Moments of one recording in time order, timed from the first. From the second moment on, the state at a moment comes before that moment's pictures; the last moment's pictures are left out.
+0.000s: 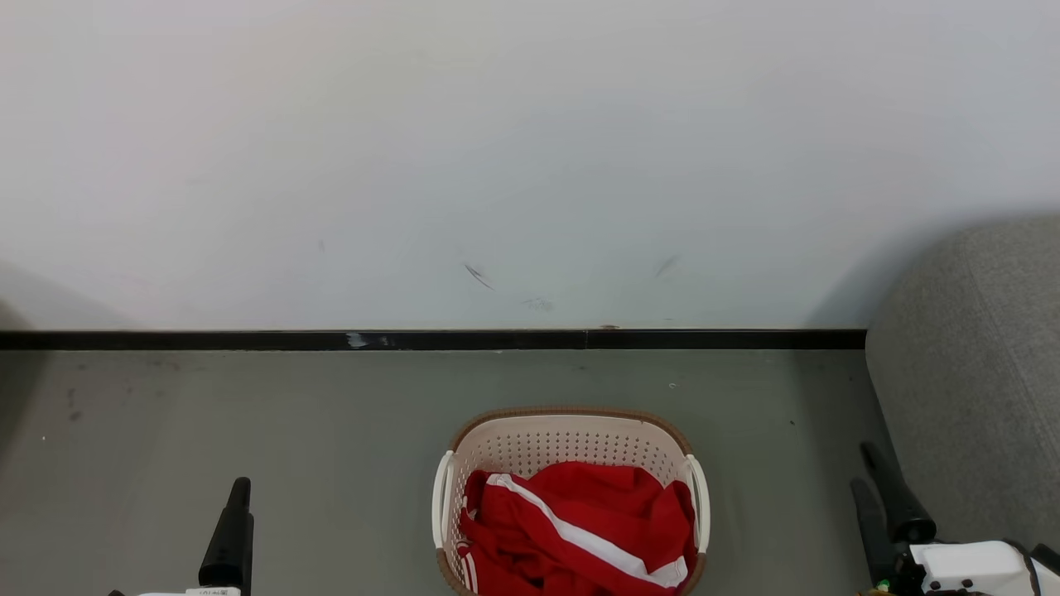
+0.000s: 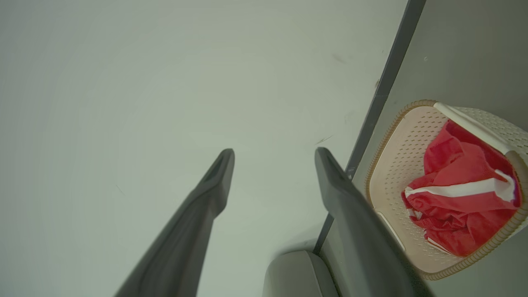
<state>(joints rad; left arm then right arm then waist) 0.00 0.06 -0.04 0.28 -1.63 -0.12 -0.02 0.02 -0.06 -0.01 0.27 1.56 0.12 -0.03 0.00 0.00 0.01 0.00</state>
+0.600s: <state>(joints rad) 0.01 0.10 -0.06 0.24 -1.51 -0.12 -0.08 0.01 -0.06 0.00 0.21 1.32 0.12 -0.08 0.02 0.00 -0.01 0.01</state>
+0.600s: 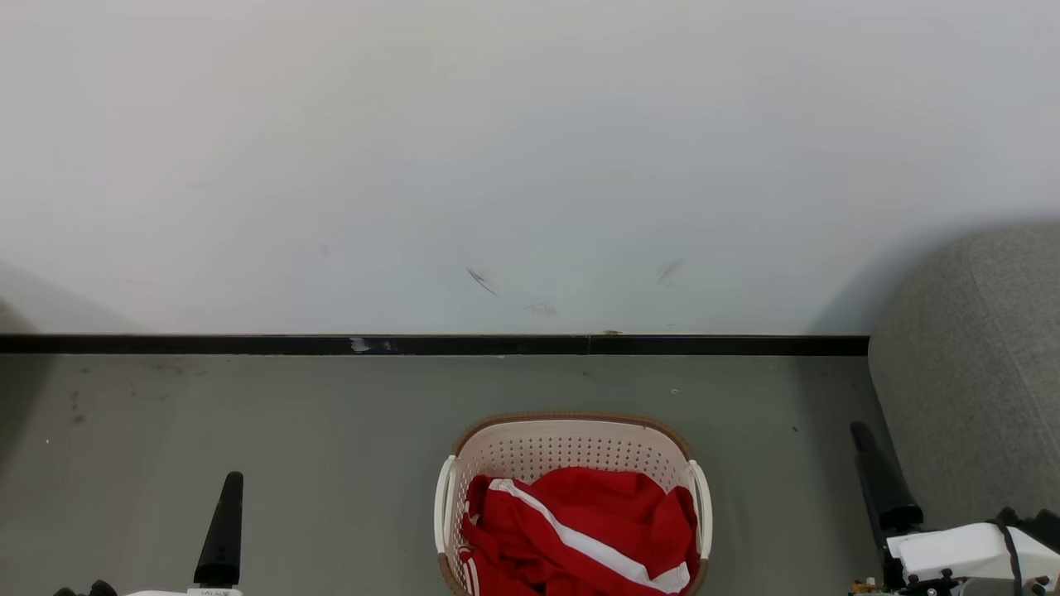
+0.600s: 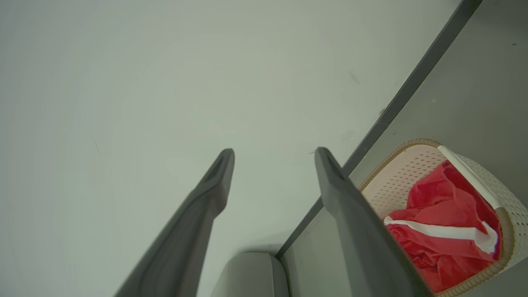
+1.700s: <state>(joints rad) 0.03 0.20 -0.08 0.22 -1.02 -0.12 -0.17 0.01 -0.11 0.08 0.13 0.65 0.12 -0.17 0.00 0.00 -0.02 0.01</state>
